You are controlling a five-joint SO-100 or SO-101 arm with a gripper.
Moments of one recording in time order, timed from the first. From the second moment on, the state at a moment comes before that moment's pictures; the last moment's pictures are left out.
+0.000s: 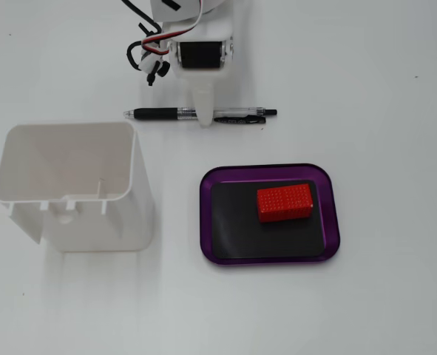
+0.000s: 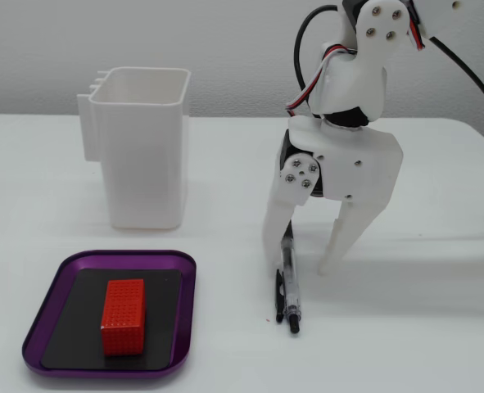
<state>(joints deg) 4.3 94.1 121.9 51.1 -4.7</state>
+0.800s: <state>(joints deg) 4.5 114.0 102.6 67.8 1.0</state>
